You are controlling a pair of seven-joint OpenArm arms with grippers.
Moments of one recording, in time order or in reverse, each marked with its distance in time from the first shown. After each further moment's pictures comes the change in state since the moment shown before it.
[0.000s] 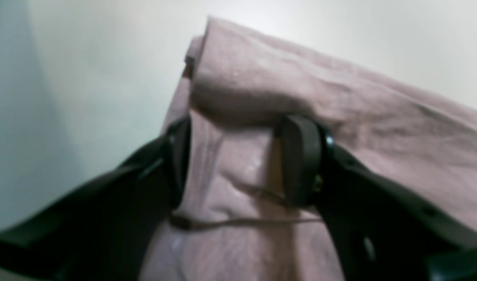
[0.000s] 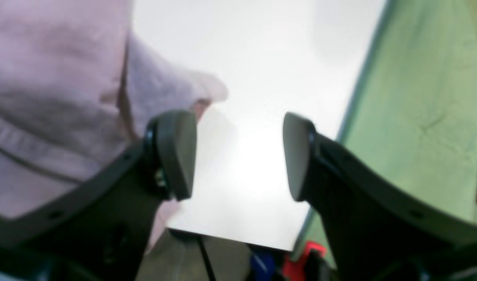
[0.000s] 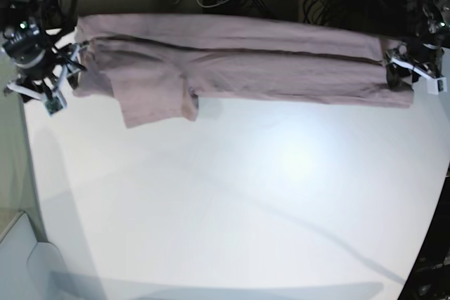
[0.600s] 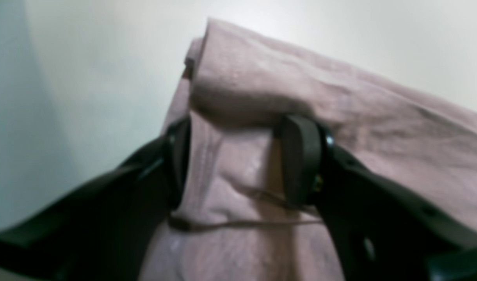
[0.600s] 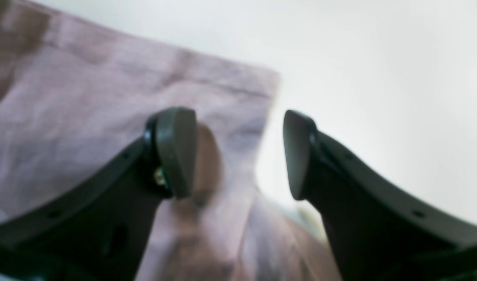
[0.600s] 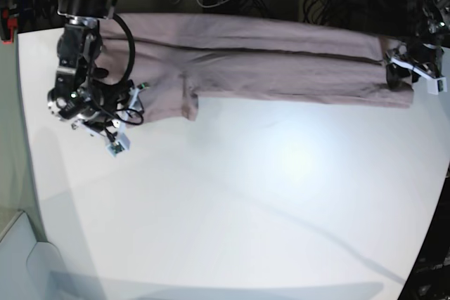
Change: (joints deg) left arm -0.1 0.2 -0.1 0.0 0.0 0.1 0.1; right arm 20.6 -8.5 -10.4 -26.5 0.5 0.0 -4.8
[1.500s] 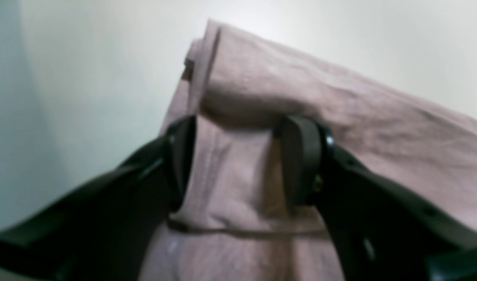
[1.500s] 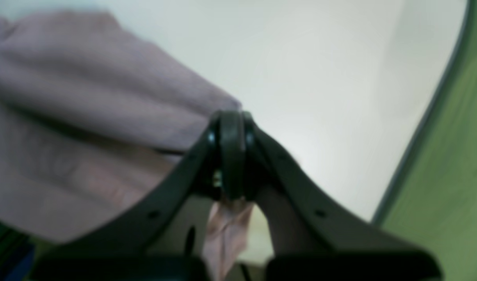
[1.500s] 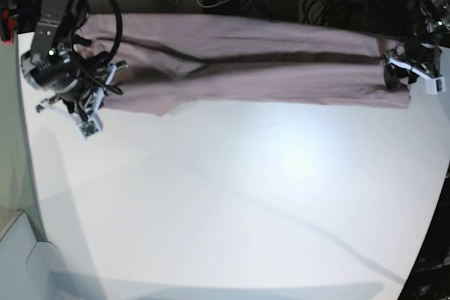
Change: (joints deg) left arm 0.0 1.0 -0.1 0.2 -0.2 0.1 -0.4; right arm -12.7 -0.9 4.9 28.2 0.4 -0.2 -10.9
